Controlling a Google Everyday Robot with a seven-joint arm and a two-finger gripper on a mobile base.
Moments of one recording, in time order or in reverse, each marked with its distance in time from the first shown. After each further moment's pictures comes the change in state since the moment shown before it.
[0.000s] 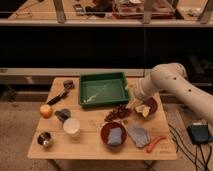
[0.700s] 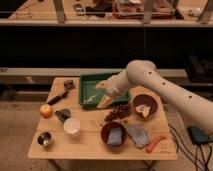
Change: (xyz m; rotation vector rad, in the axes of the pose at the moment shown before) arm -0.143 0.005 0.051 -0.086 -0.202 -0.098
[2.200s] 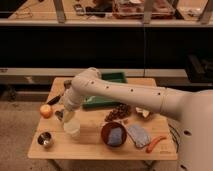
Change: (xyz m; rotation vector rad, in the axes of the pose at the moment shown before) arm -0.110 0.039 0.156 -0.157 0.070 -0.089
